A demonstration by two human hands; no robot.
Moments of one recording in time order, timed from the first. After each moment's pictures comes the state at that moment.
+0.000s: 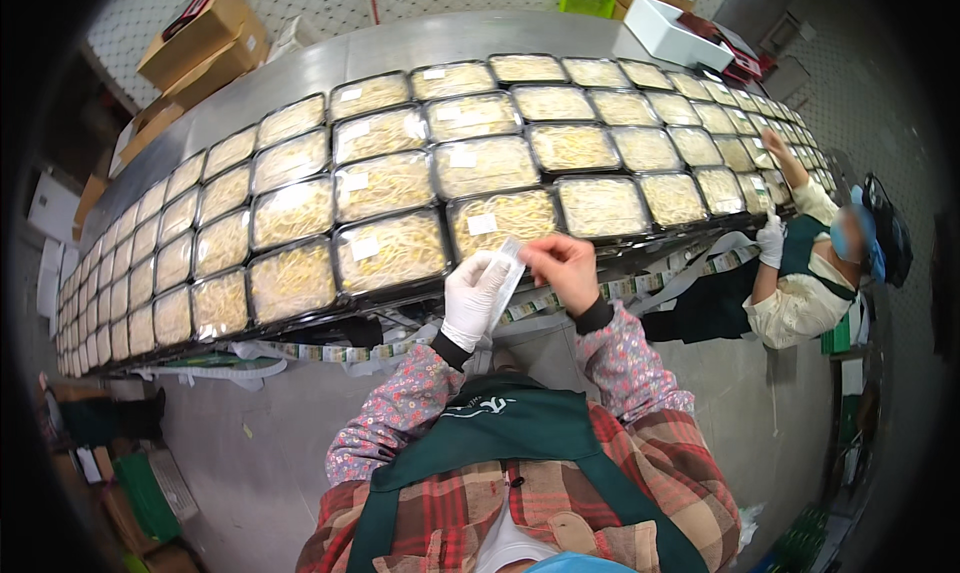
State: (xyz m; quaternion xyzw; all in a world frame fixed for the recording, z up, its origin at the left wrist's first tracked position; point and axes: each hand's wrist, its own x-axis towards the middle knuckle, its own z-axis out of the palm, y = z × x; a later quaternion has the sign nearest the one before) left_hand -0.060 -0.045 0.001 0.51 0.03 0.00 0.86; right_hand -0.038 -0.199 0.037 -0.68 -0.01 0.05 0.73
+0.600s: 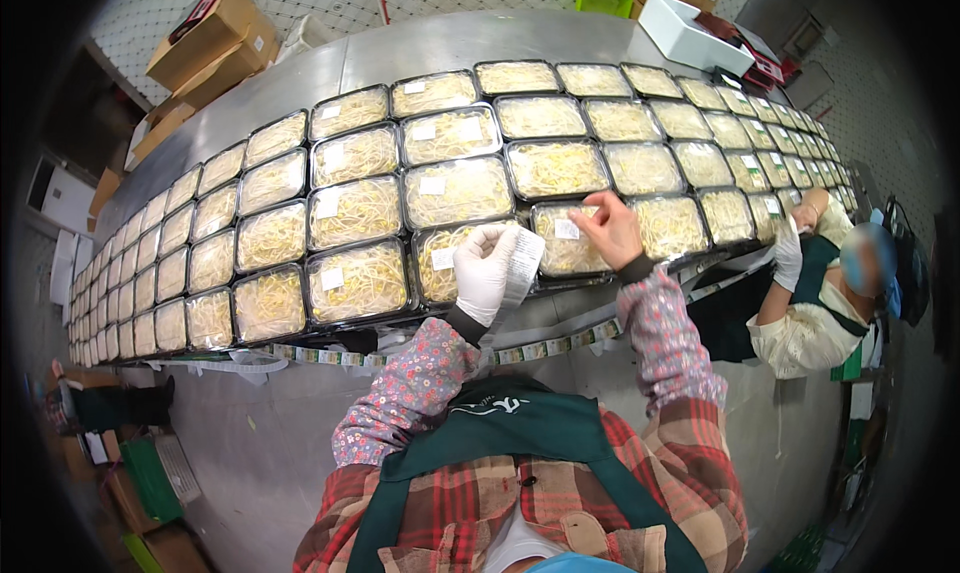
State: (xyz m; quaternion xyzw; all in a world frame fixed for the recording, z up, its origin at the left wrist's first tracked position) left_hand 0.024 -0.132 0.022 0.52 0.03 0.06 0.85; right_hand 0.074 -0.339 0.042 -0.93 -0.04 -0.06 0.37
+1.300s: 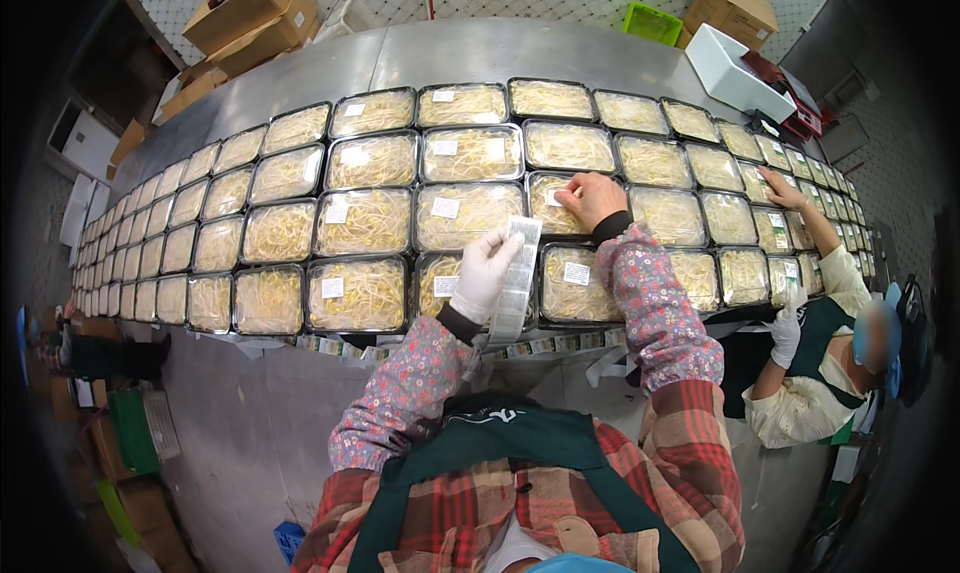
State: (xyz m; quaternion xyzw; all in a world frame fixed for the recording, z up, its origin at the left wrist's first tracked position) left_hand 0.077 -0.121 0.021 0.54 0.01 -0.01 0.84; right_hand 0.210 -0.305 0.032 -0.97 -0.16 -0.05 0.20
